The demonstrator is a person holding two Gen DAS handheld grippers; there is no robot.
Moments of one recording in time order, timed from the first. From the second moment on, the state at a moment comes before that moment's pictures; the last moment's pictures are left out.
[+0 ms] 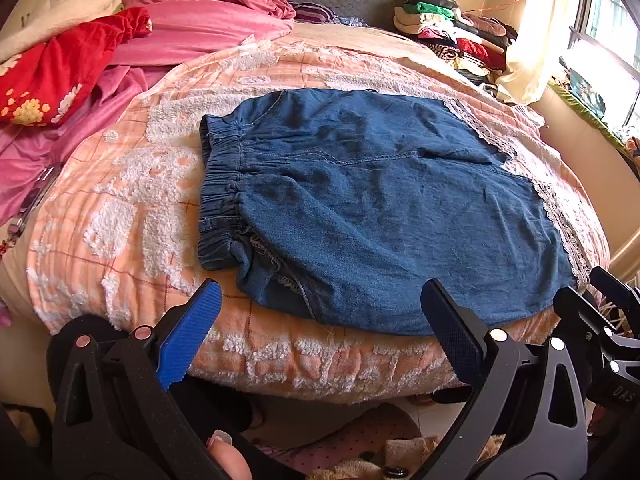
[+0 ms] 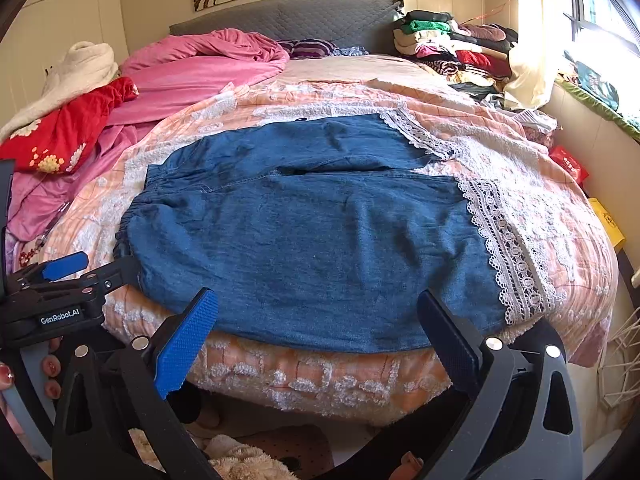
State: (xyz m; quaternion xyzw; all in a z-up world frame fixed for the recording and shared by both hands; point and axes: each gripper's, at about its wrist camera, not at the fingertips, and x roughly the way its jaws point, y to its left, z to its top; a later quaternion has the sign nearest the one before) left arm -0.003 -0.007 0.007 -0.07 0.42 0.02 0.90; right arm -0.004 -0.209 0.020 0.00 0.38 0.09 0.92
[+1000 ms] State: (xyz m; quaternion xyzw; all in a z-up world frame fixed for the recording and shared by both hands) left arm -0.002 -0.007 0.009 -0.06 0.42 0.02 0.91; right arm -0.005 -0.208 0.021 0.00 0.39 0.09 0.92
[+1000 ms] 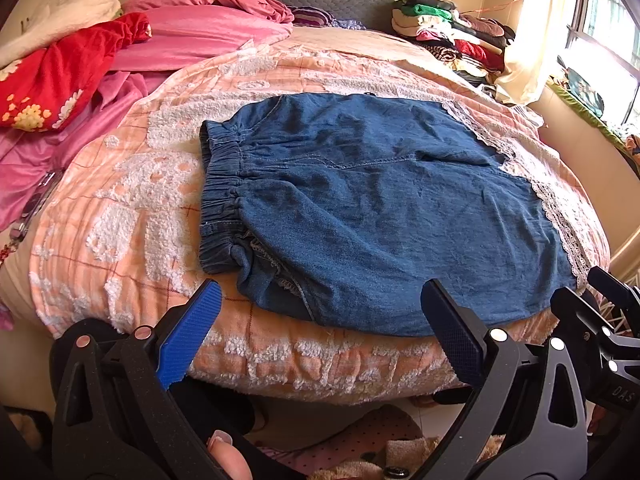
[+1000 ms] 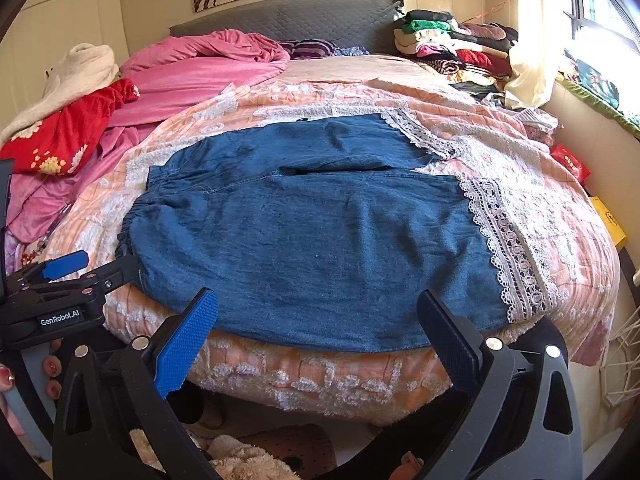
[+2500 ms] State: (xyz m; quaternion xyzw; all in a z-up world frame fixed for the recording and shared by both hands) left arm 0.046 0.028 0.016 -0.07 0.40 0.05 0.91; right arm 0.070 -0.186 0.039 0.00 0.38 0.16 0.91
